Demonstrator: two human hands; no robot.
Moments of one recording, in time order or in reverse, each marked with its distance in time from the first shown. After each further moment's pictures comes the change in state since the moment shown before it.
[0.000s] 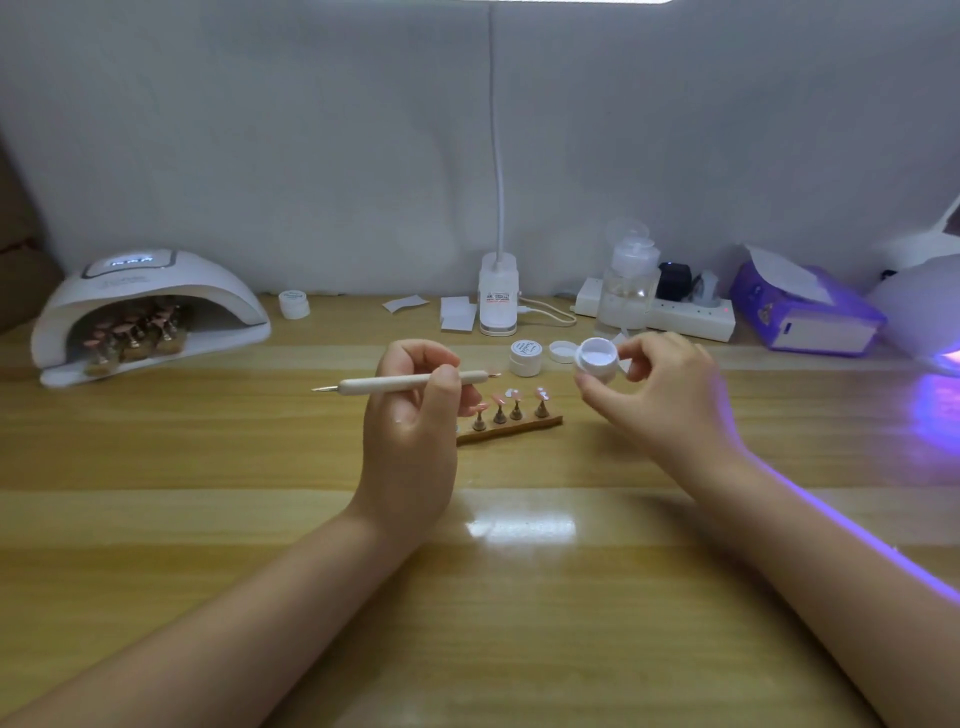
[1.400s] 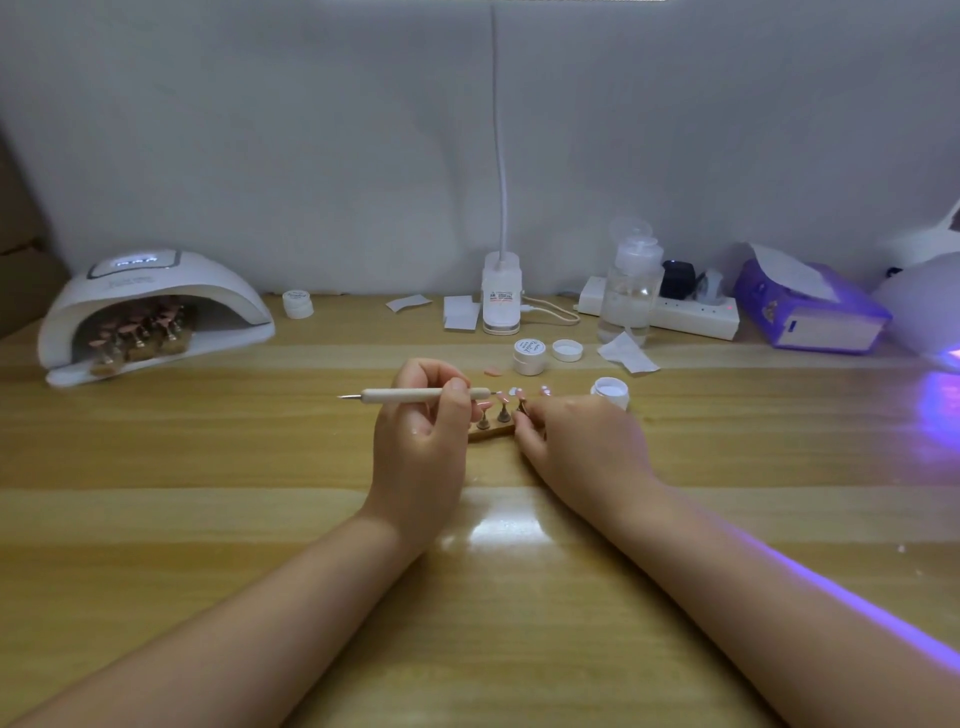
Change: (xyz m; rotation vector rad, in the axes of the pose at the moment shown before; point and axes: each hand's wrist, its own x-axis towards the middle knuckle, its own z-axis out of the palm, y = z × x) left_hand -0.002 -0.022 -0.007 0.208 -0.004 0.045; right_hand -0.029 -0.033 0.046 -0.305 -0.251 -0.207
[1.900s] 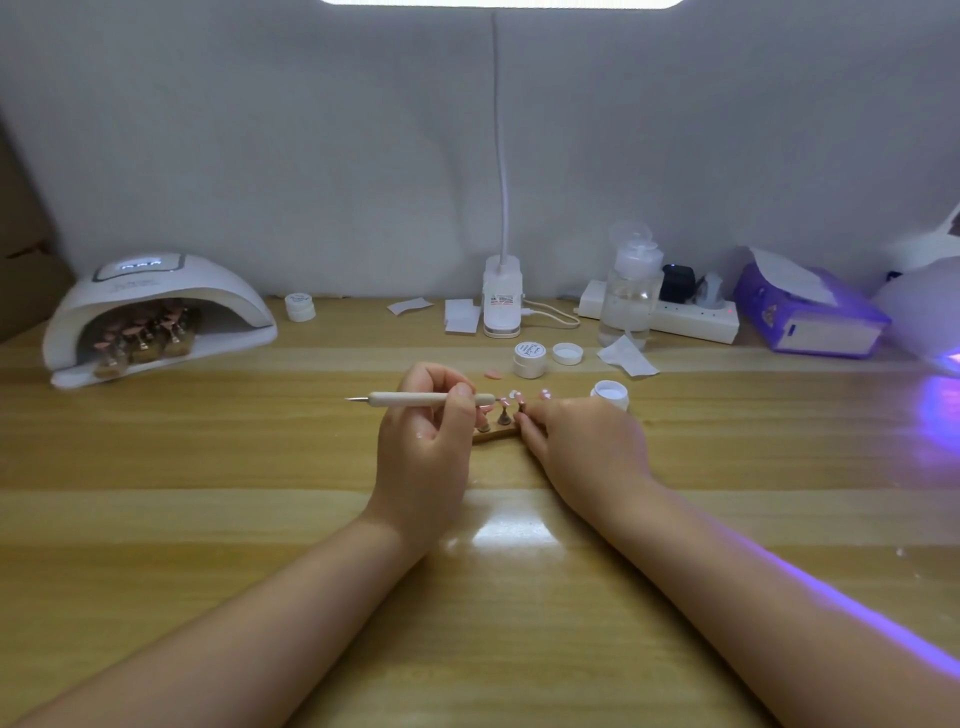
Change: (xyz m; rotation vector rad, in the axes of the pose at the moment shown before) left_hand -0.001 0.003 0.002 0.021 -0.013 -0.004; right_hand 0.003 0.001 -0.002 -0.021 -0.035 0.026
